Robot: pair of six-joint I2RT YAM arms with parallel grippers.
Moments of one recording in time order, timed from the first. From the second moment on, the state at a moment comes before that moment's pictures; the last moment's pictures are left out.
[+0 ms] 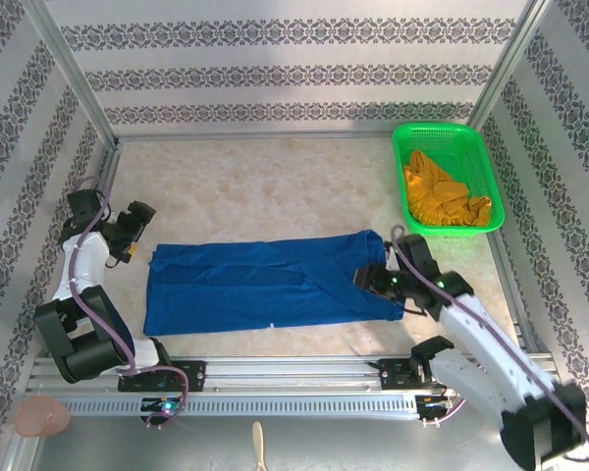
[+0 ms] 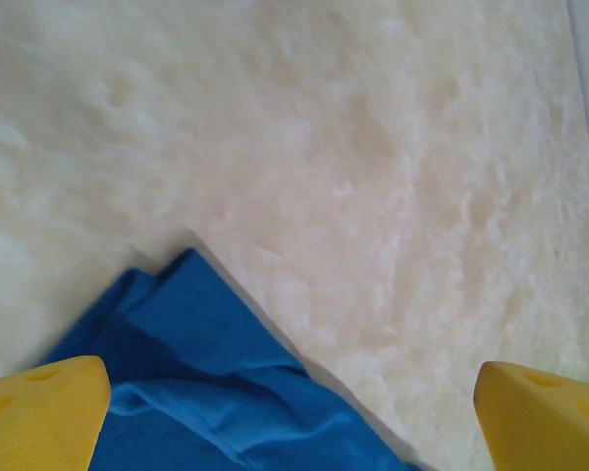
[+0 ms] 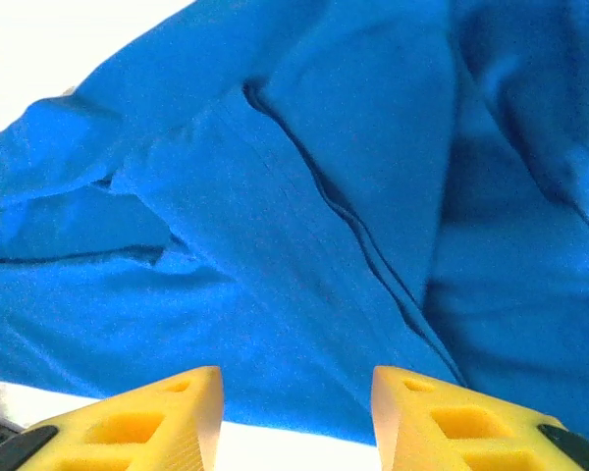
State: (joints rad) left arm 0.45 1.35 0.93 -0.60 0.42 -0.64; right arm 0.38 0.90 0.59 -0.66 -0.31 0.70
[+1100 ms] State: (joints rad) left arm 0.30 1.39 0.94 -0.63 0.44 -0.64; right arm 0.49 1.65 0.95 -0.48 -0.23 0.39
